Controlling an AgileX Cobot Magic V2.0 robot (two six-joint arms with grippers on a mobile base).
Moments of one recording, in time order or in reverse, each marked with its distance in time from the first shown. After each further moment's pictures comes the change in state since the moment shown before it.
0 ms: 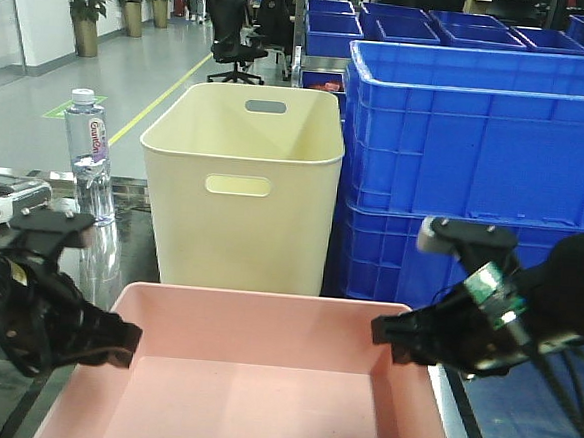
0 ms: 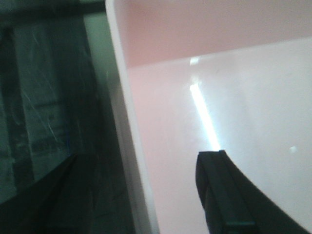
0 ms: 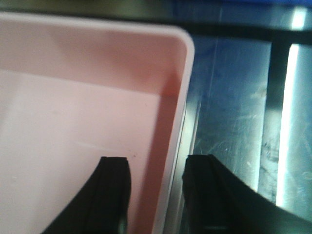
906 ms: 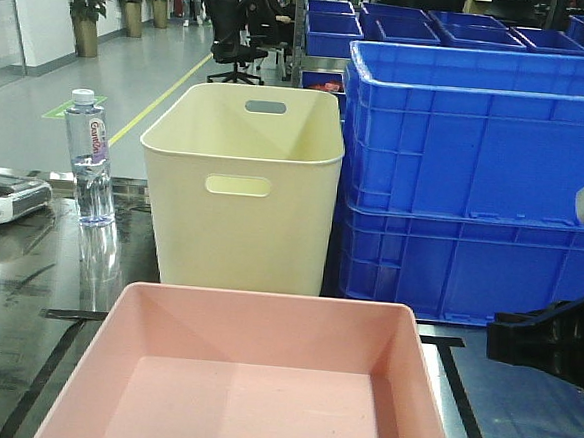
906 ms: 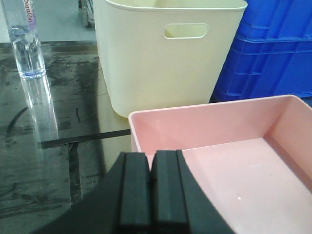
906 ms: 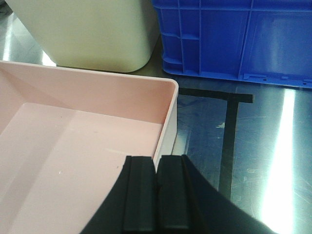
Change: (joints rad) left arm 0.000 -0.694 0.371 0.049 -0.305 0.001; right arm 0.000 -0.441 0.200 -0.052 -0.062 -0.012
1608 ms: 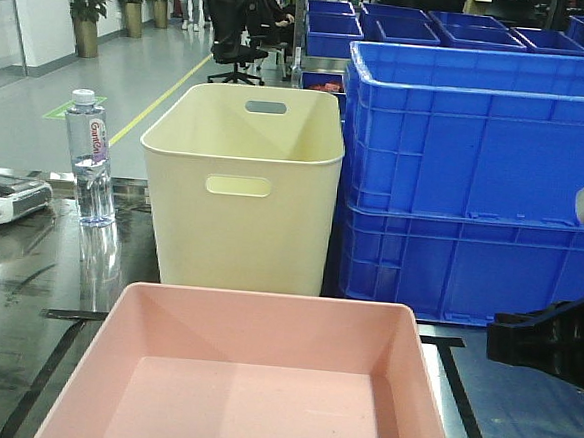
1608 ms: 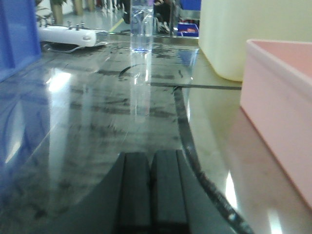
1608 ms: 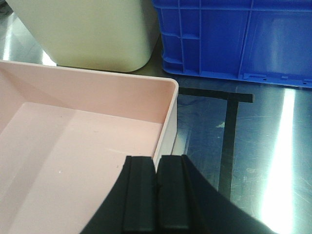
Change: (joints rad) left arm 0.320 -0.718 0.881 0.049 -0.372 0.000; right arm 0.000 0.000 0.000 -0.001 0.001 0.000
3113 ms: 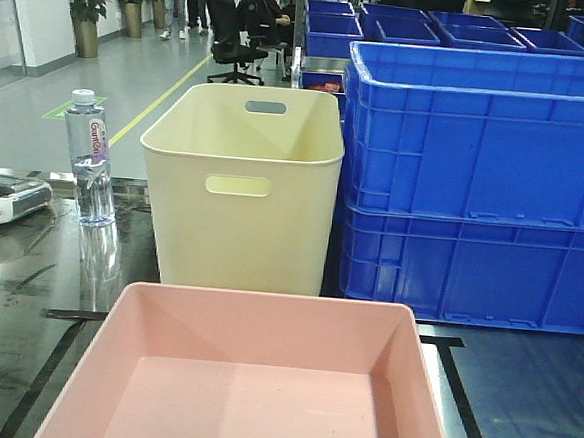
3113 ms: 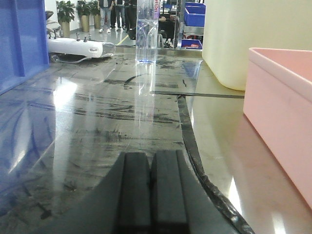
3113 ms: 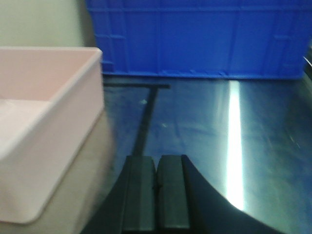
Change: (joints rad) left arm 0.010 -0.059 0.015 0.000 0.009 0.000; right arm -0.176 -0.814 0.785 -0.133 -0.286 -0.004
